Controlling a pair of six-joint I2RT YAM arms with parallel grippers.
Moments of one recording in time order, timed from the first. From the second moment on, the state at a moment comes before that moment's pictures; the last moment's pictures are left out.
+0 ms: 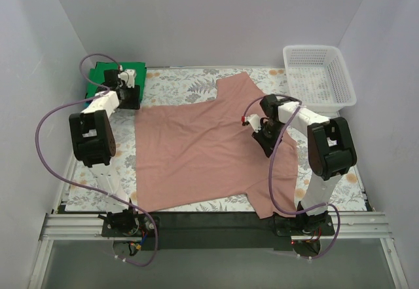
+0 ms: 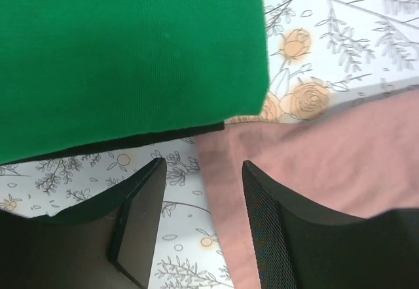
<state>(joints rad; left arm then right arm) 0.13 2.04 1.49 -0.34 0.17 0.20 0.34 1.82 1.19 -0.97 -0.22 -0.58</state>
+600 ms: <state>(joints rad) 0.13 1.76 1.21 -0.51 0.39 0.13 0.29 1.97 1.53 -0.96 -0.24 -0.50</state>
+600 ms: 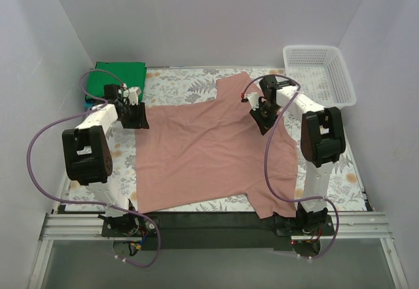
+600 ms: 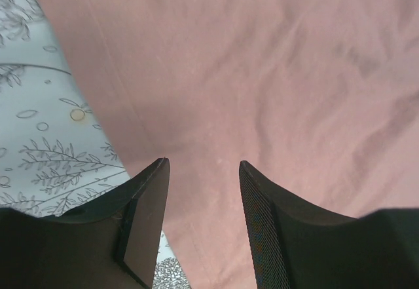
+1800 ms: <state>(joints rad) 0.10 1.98 1.62 -0.52 0.43 0.08 0.20 2.07 2.08 -0.84 -0.23 -0.36</state>
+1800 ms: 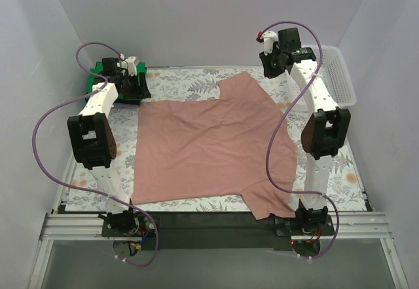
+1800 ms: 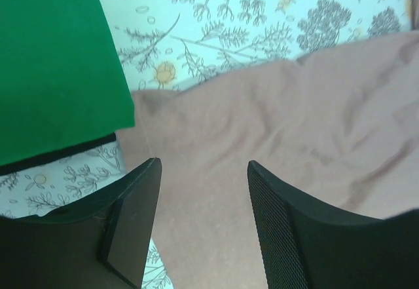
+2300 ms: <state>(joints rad) 0.10 2.01 1.66 -0.49 0.42 0.04 0.19 2.31 2.11 -0.61 -0.13 -0.22</state>
